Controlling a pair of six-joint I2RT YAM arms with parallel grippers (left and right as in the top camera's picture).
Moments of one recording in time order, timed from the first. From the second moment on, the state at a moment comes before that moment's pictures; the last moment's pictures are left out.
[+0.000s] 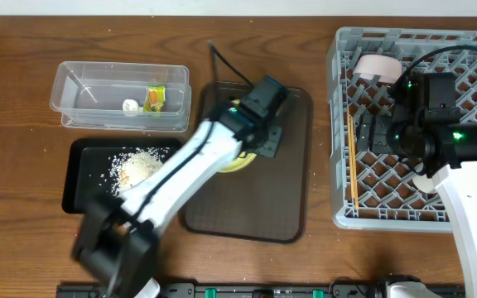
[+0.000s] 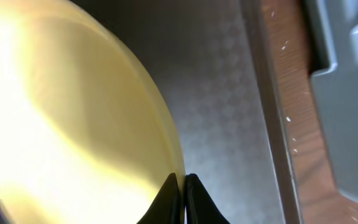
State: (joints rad) left arm -0.63 1.73 1.43 -0.86 0.04 -0.31; right arm 0.06 1.33 1.25 -1.01 -0.03 0.17
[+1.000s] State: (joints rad) left arm -0.21 1.59 1.43 -1.03 0.31 -0.31; right arm 0.06 1.33 1.25 -0.98 -0.03 0.17
